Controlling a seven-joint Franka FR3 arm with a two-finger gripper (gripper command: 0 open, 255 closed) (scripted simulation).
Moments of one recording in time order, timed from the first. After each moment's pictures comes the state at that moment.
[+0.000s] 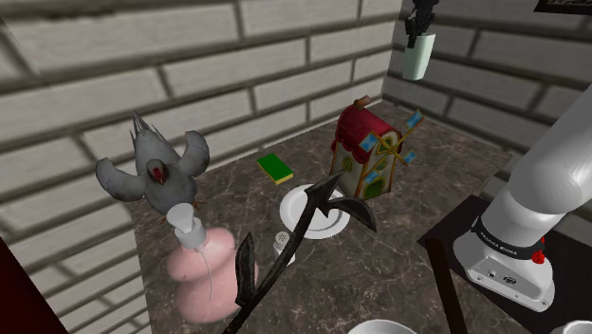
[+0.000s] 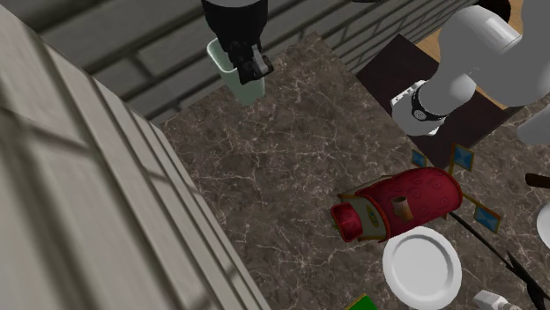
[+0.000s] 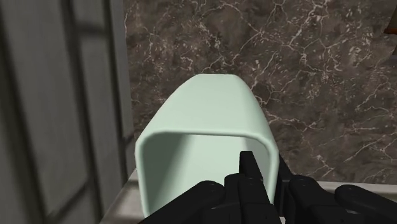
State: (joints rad) arm -0.17 -0.09 -0.39 -1.73 -0.02 1.72 -0.39
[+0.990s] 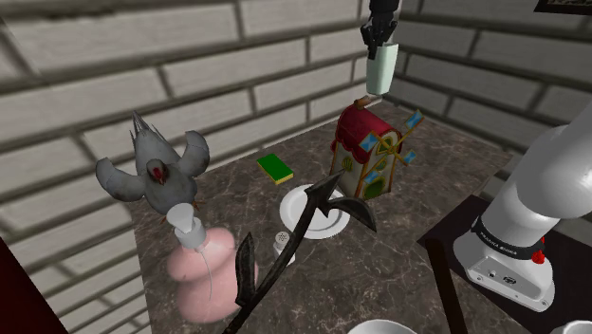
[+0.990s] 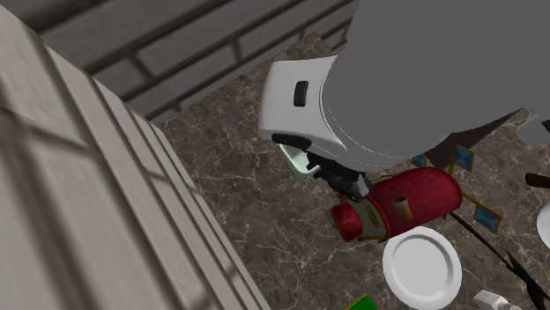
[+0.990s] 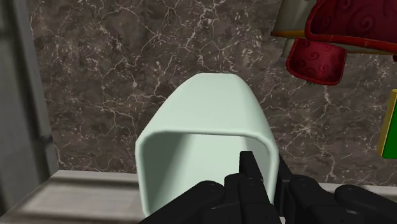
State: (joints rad) arm -0.02 -0.23 -0.16 -1.89 -0.05 1.73 0.00
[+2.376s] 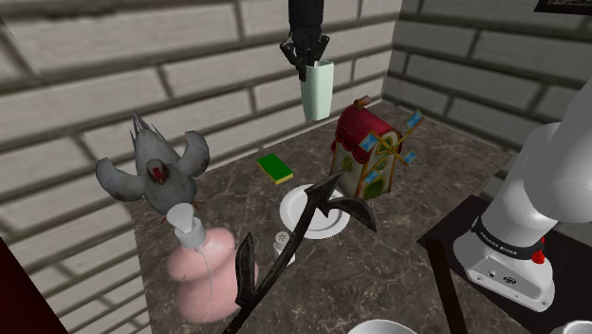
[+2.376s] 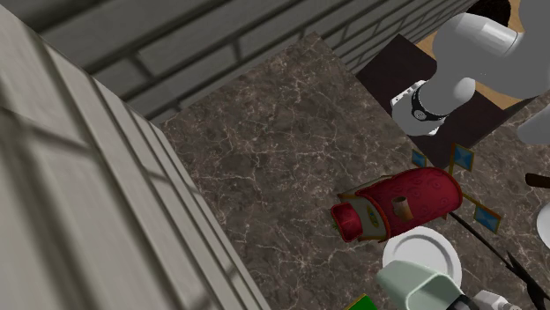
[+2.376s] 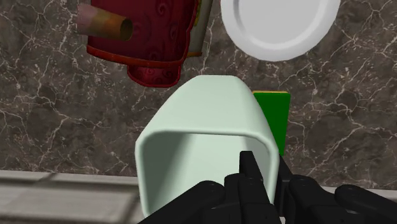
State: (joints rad) arm 0.18 -0.05 0.13 -1.70 -0.04 1.70 0.48
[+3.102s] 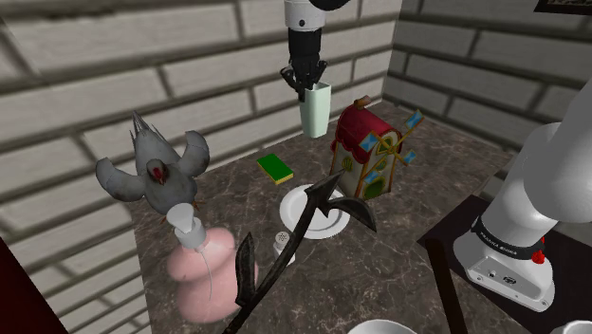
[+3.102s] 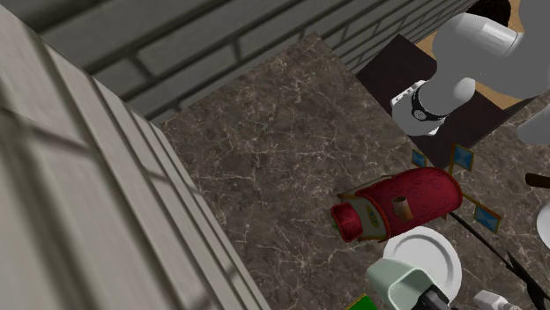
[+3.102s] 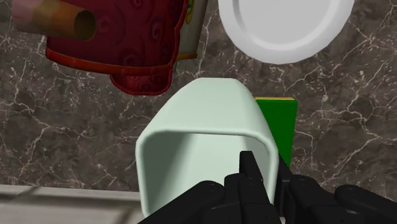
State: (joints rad) arm 0.18 -0.05 0.13 -1.85 -0.04 1.84 0.49
